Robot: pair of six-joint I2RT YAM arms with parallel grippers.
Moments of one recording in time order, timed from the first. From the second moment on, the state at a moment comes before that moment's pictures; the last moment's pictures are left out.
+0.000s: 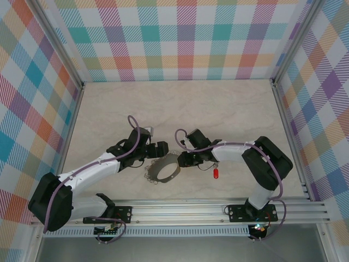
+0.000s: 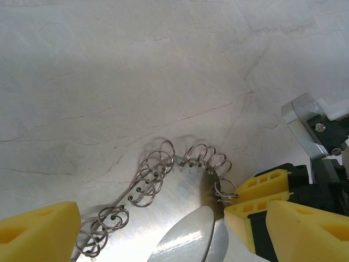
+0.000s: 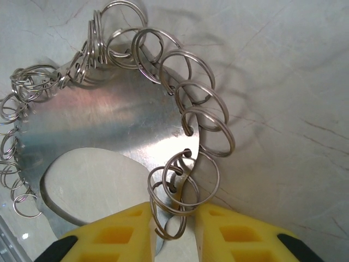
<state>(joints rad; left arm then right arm) -0.63 1.22 0.68 -0.27 0.05 -0.66 0.76 1.71 0.81 -0.16 -0.39 0.51</state>
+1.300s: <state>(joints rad) -0.63 1.25 0.68 -0.27 0.05 -0.66 0.76 1.73 0.86 -0.14 -0.36 0.48</state>
